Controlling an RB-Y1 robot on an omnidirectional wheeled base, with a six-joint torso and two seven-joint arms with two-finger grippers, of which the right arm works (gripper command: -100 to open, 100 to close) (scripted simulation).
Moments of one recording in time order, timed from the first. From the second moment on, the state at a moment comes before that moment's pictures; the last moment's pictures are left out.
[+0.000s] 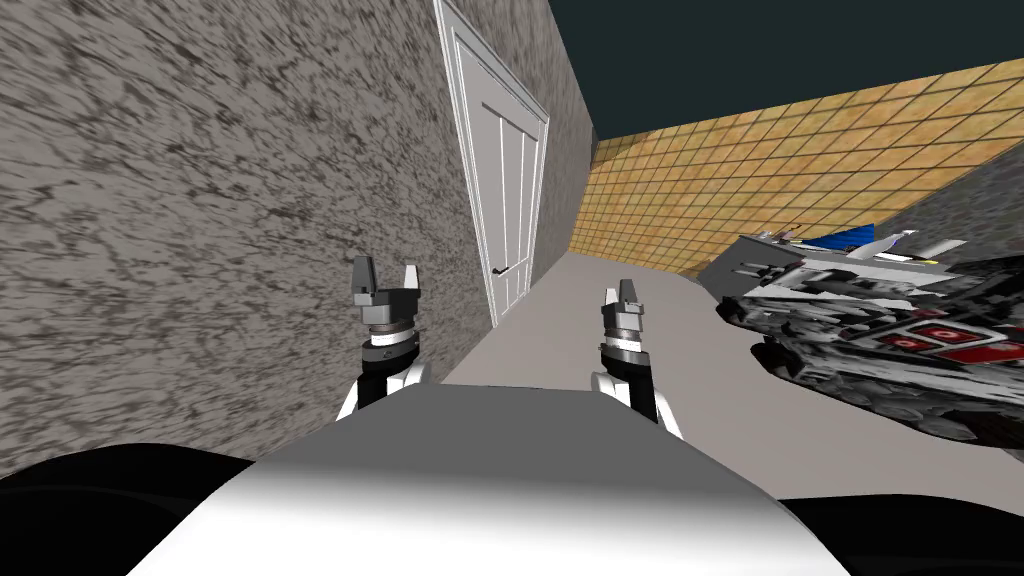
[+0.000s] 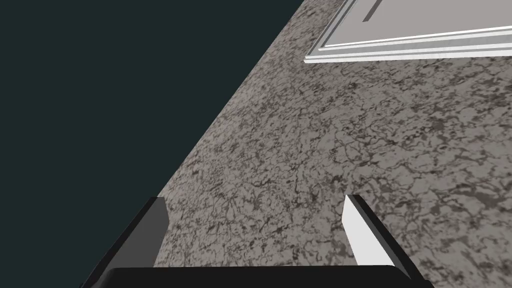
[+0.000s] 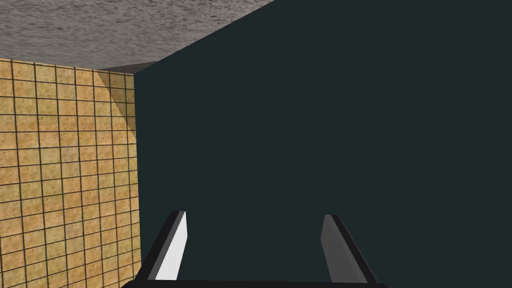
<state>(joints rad) 0.51 0.01 -0.06 -2.25 0.08 -0.47 0.06</state>
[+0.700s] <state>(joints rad) 0.45 -0.02 -0.05 -2.10 0.08 -0.50 0.03</state>
